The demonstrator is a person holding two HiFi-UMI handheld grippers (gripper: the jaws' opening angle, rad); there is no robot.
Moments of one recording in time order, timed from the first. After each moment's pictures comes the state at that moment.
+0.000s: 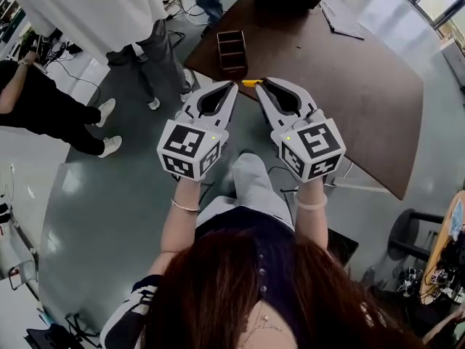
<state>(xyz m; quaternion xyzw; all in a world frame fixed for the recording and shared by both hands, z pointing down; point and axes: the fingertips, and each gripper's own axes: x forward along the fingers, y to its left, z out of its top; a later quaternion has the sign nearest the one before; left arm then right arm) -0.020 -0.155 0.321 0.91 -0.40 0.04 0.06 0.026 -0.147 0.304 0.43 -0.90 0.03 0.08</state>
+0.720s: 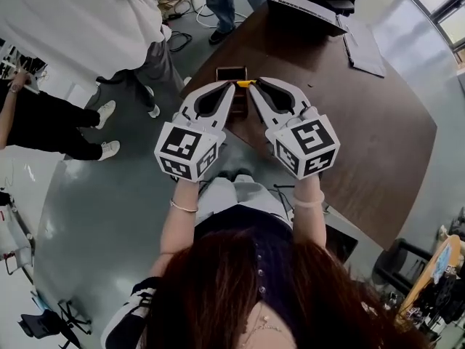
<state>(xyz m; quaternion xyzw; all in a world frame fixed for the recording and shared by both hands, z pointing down) -0.014 -0.347 0.343 0.89 -0.45 0.04 0.07 0.027 -0.347 0.335 0.37 -0.92 0.06 0.09</state>
